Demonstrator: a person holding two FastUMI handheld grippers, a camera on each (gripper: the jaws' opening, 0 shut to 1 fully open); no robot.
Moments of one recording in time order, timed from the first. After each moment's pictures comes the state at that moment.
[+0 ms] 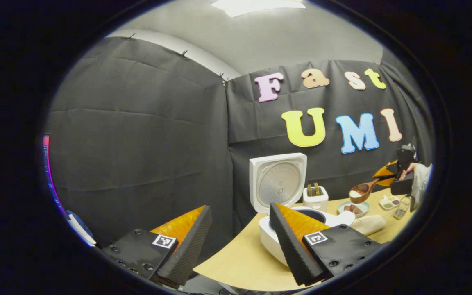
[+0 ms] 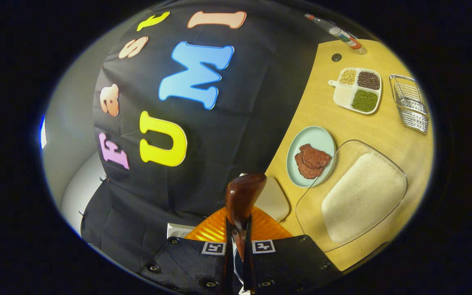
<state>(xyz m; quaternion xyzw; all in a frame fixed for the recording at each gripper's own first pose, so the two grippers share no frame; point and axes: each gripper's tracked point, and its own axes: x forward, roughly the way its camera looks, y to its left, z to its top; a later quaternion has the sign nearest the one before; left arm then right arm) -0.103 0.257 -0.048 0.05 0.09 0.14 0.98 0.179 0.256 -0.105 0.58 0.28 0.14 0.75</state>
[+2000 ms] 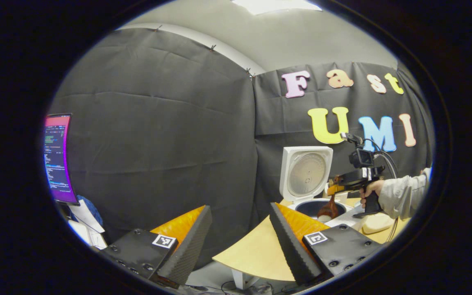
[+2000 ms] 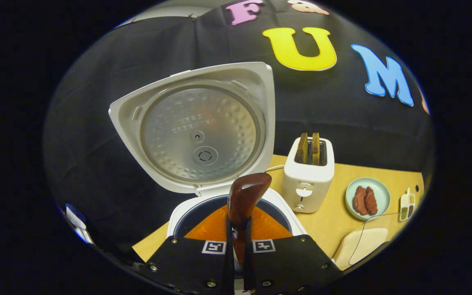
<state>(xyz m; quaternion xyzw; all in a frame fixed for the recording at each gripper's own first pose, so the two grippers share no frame) -0.175 0.315 -0.068 0.02 0.11 0.22 0.97 0.118 0.523 -0.140 0.00 0.27 0.34 0.90</state>
